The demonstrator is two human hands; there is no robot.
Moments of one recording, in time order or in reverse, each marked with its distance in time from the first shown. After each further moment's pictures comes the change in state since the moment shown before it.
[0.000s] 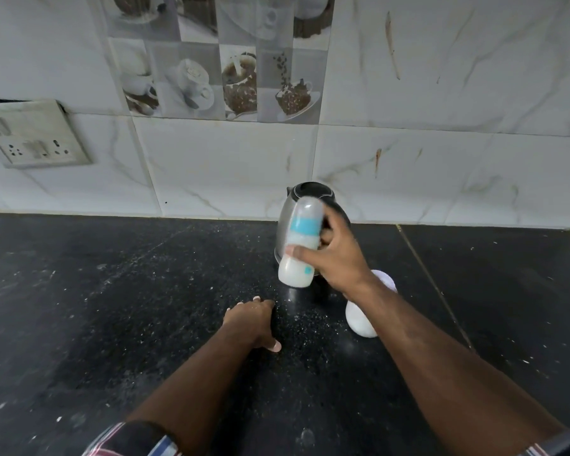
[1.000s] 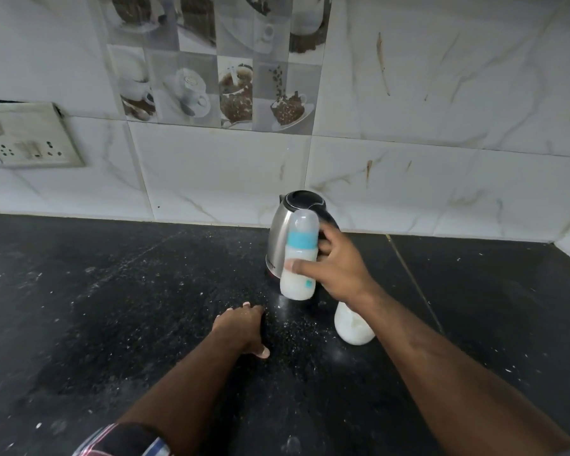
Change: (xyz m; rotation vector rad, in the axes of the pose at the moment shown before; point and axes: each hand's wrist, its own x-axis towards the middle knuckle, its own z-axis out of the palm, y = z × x) left_hand -0.003 0.002 -0.002 -0.054 0.001 -0.011; right_hand -0.006 -0.008 -0.021 -0.021 -0.011 0.022
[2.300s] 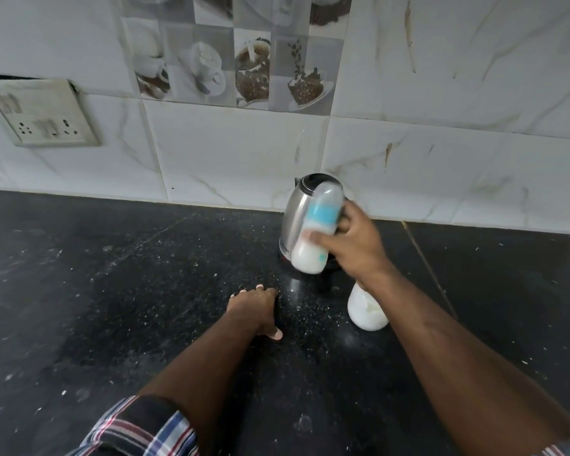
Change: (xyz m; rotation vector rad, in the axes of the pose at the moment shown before) left_hand 0.000 -0.001 0.001 0.004 -0.007 -0.005; right_hand 0.007 0.000 0.006 -0.018 0.061 -0.010
